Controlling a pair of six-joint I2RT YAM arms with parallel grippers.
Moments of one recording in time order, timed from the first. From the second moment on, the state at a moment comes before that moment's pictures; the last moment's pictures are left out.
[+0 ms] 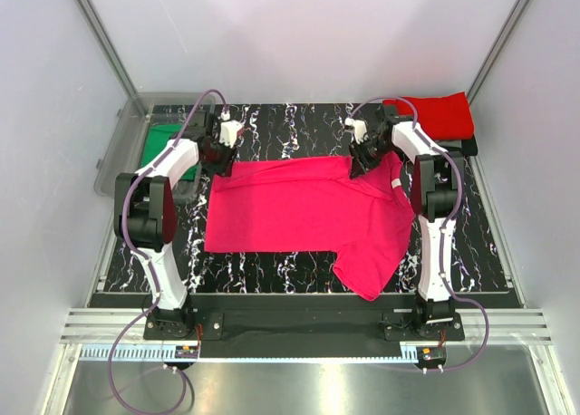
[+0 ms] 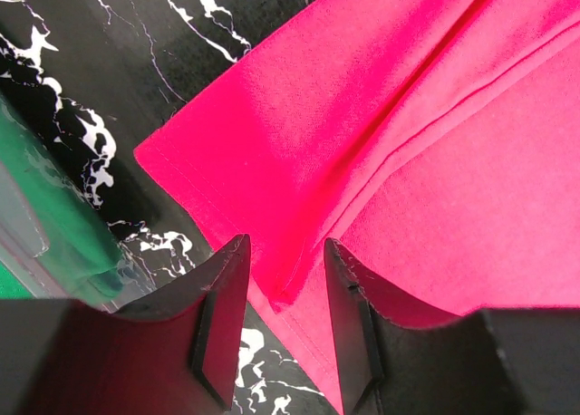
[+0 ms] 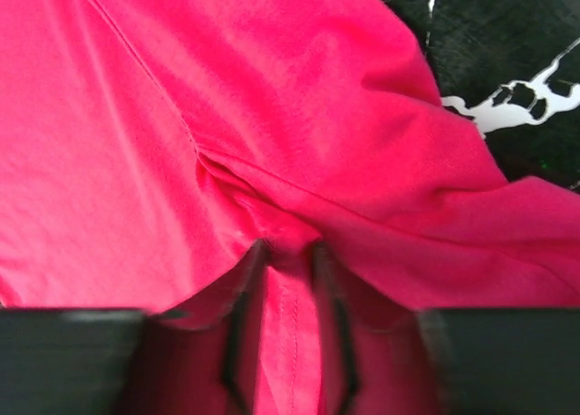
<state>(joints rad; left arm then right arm) -0.11 1.92 1.46 -0.58 0.25 0.37 0.12 2.34 1.92 -0.89 -0.62 -0.54</state>
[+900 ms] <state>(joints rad) -0.13 1.81 1.41 -0.58 0.25 0.39 0.40 1.90 1.49 -0.85 -0.46 -0.54</state>
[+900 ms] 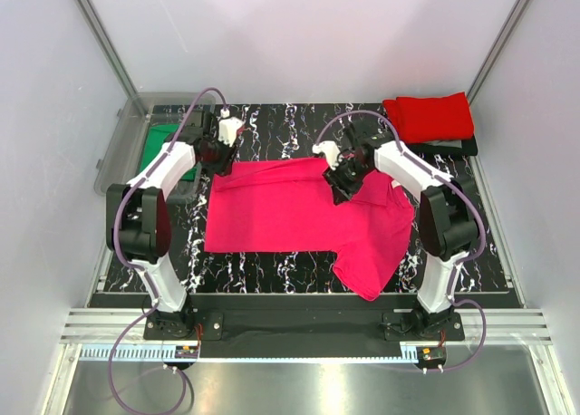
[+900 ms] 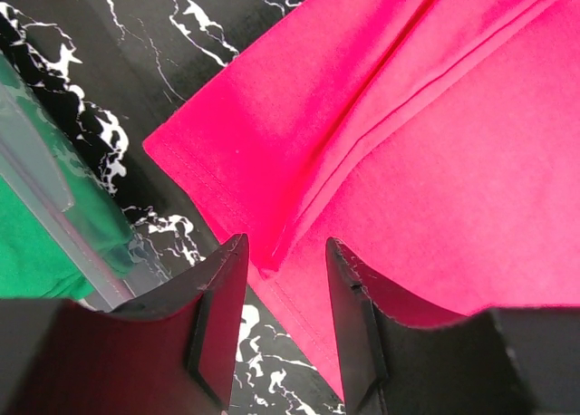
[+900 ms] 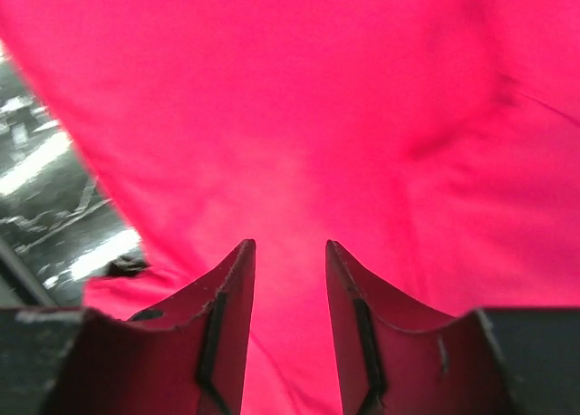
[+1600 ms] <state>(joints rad) -0.13 2.16 1.67 -0.76 0.18 0.42 0.03 2.25 1.85 -0.75 -0.38 -0.47</state>
